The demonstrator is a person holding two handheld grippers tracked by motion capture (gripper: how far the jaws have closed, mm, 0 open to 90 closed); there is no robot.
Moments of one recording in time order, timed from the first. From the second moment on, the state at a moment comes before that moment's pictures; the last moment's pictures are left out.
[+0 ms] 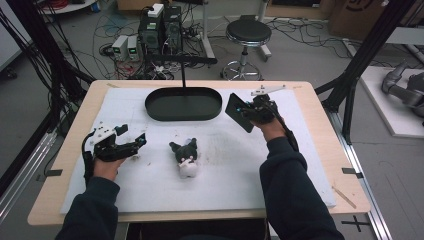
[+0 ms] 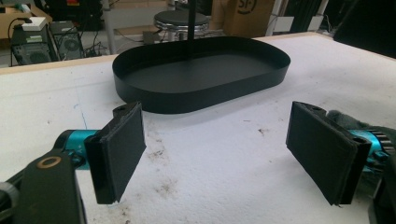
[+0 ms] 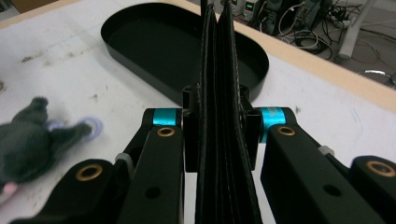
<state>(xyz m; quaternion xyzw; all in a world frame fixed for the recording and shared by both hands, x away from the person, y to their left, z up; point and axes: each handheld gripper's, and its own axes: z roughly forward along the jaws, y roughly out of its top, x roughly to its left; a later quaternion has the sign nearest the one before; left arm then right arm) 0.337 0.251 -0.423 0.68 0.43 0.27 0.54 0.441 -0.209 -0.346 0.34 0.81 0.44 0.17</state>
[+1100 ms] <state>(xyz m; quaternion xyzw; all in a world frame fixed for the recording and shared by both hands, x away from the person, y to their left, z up) 0.340 0.252 -0.425 0.67 0.43 0.26 0.54 0.542 -0.085 -0.379 0.35 0.80 0.45 0.20</state>
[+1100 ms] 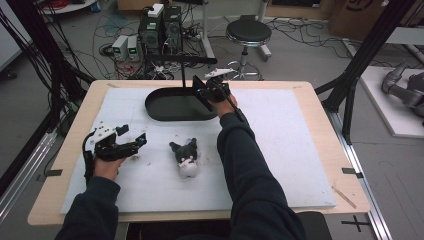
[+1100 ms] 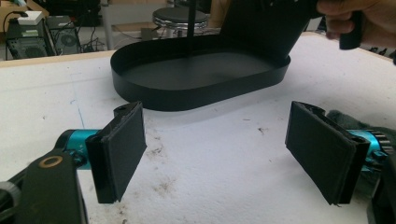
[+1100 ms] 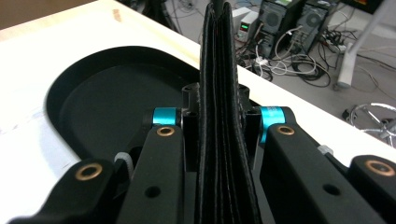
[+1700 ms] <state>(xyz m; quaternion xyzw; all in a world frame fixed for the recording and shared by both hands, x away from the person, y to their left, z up) 0.340 0.253 -0.425 0.67 0.43 0.26 0.54 0.553 -0.079 -0.408 0.40 0.78 0.46 0.15</state>
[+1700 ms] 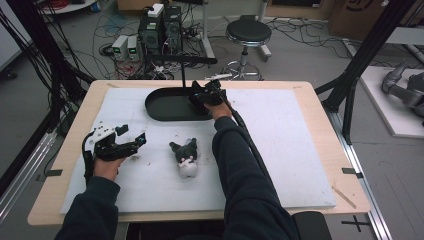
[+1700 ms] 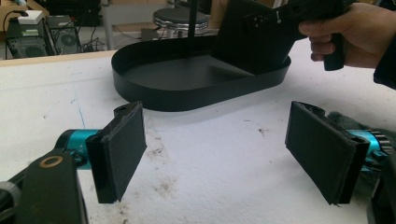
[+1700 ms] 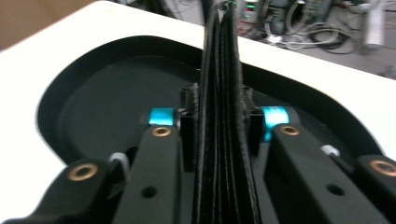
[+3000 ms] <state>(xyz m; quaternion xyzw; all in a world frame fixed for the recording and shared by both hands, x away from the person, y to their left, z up) 0.339 0.255 -0.424 0.67 0.44 0.26 0.54 0.549 -0.092 -0.398 0.40 0.81 0.35 0.24</state>
